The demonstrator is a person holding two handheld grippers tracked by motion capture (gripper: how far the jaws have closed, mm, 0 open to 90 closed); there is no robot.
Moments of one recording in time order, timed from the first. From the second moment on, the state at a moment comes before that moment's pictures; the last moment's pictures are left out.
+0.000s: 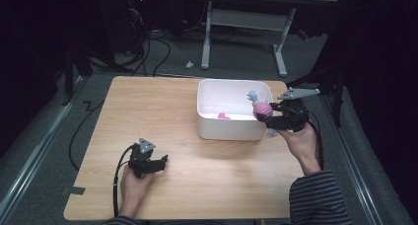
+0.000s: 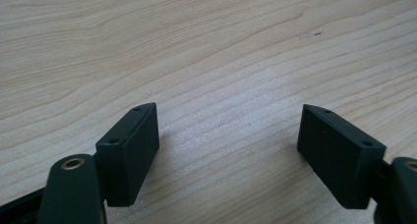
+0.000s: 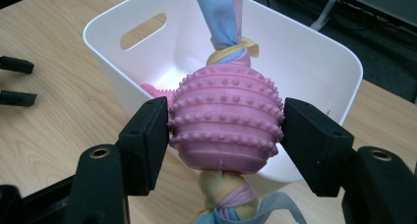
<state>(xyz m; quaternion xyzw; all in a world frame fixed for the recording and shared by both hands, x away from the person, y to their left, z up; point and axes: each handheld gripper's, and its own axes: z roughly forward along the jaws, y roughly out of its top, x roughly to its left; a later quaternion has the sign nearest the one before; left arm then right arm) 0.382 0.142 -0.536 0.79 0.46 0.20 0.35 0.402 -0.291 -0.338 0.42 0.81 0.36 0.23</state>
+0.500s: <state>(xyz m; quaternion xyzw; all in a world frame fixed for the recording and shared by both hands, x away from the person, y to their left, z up) 0.382 0.142 -0.536 0.79 0.46 0.20 0.35 0.437 -0.276 -0.337 0.41 0.81 0.34 0.23</state>
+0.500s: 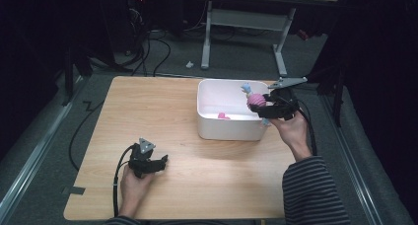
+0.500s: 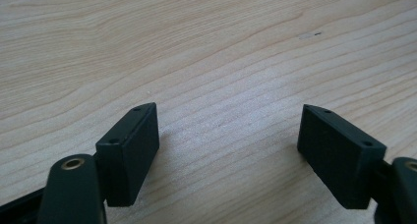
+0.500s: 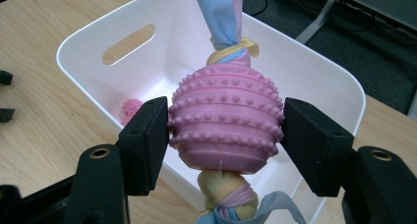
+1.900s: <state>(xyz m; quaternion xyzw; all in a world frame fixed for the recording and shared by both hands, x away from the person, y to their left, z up) 0.382 0.142 -0.536 0.79 0.46 0.20 0.35 0.471 -0.239 -0.378 0.39 0.85 0.32 0.16</state>
